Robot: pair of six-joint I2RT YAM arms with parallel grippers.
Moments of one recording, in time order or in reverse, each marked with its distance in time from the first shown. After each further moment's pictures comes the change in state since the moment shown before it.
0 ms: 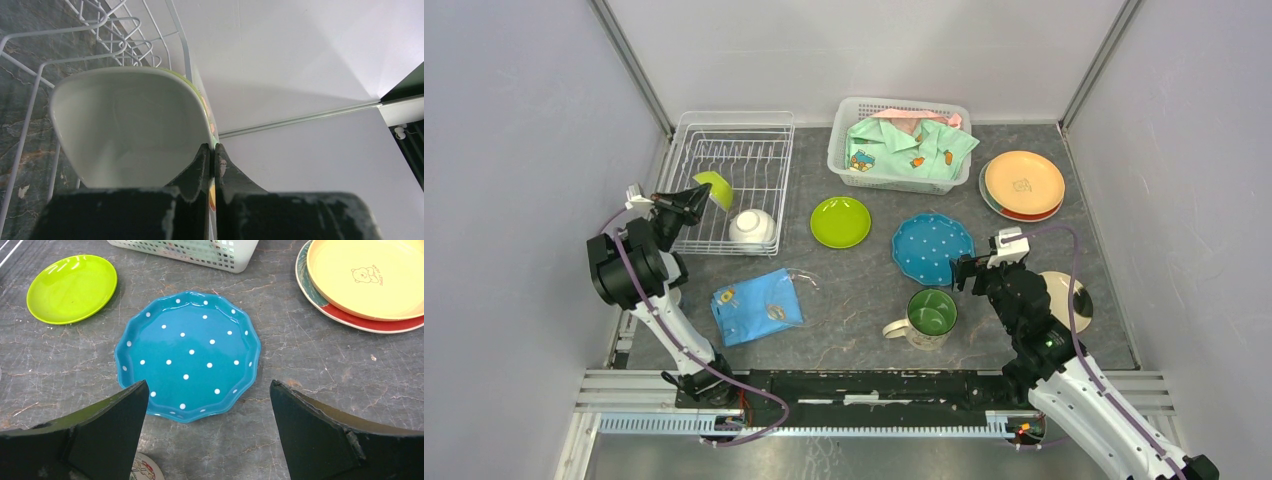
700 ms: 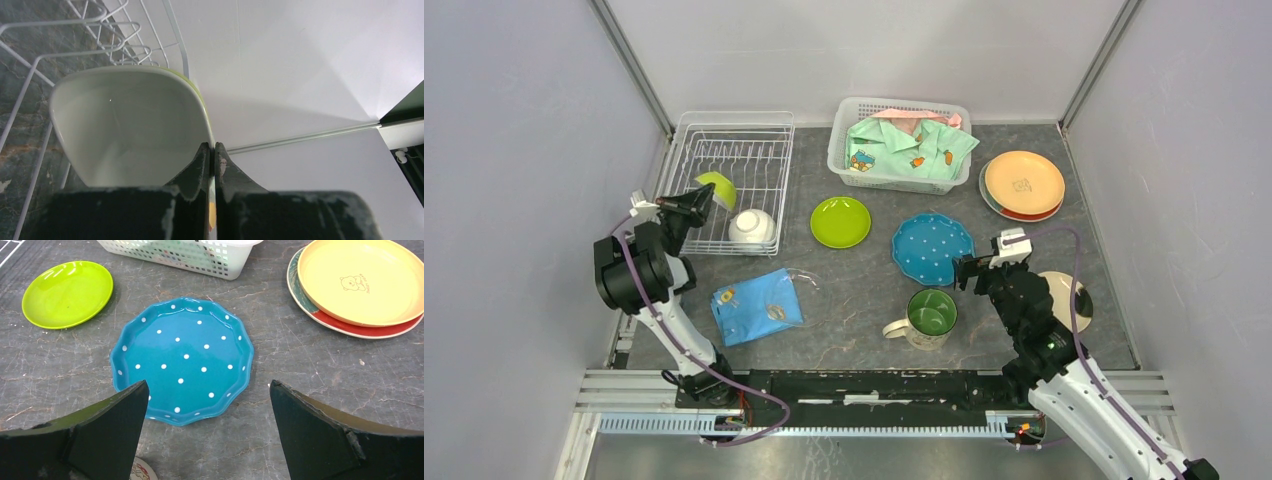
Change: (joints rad) left arm -0.051 -0.056 -0.088 0.011 -0.137 0.001; right arm 0.000 -0.022 0.000 -0.001 0.015 -0.024
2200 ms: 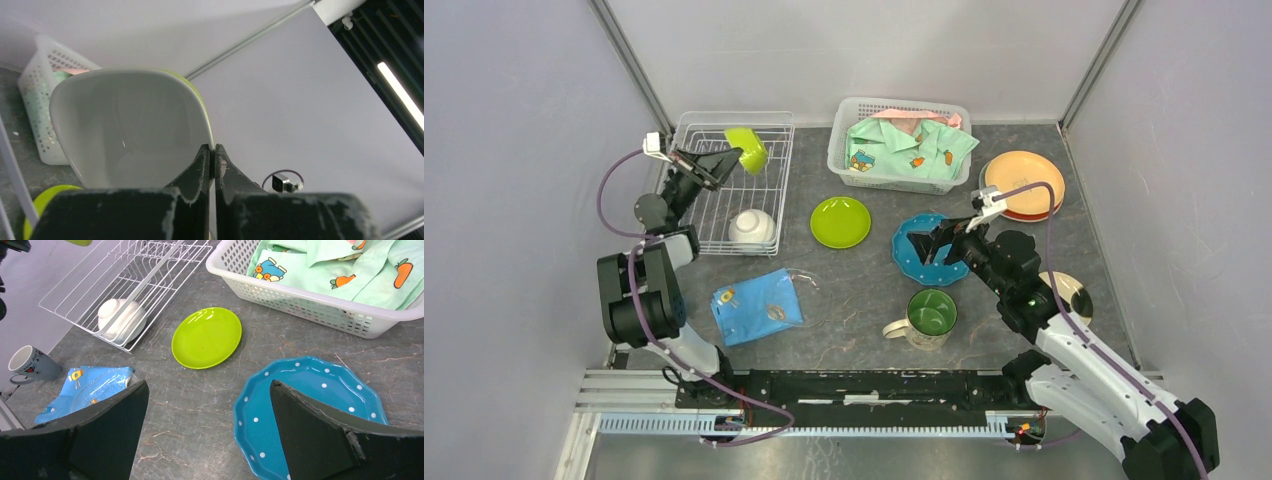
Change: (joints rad) left arm -0.196 -0.301 0.179 -0.024 0.195 -0.111; right arm 0.000 0.384 0.225 0.282 -0.377 0.223
